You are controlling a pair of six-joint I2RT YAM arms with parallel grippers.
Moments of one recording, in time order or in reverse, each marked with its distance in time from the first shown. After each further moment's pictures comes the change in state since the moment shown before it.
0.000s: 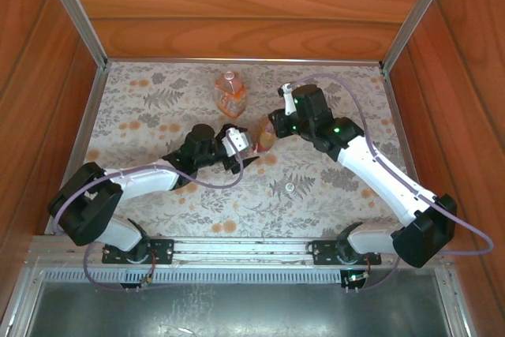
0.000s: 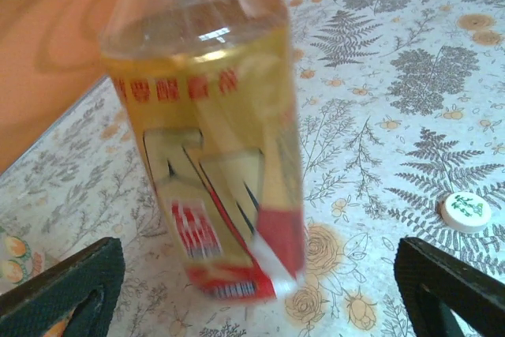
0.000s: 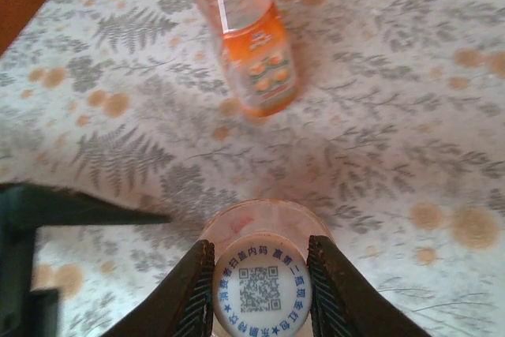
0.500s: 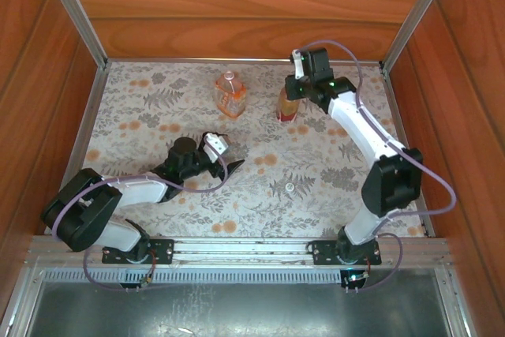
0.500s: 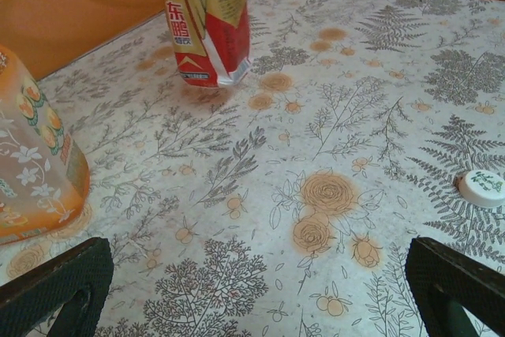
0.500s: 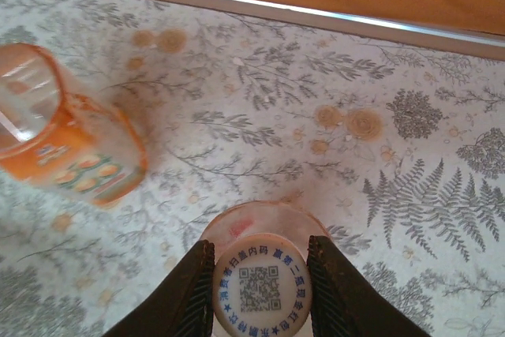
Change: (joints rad) left arm 0.090 -0.032 -0.219 0.215 -0.026 -0.187; right arm -0.241 0.408 0.358 -0.031 0.011 -0.166
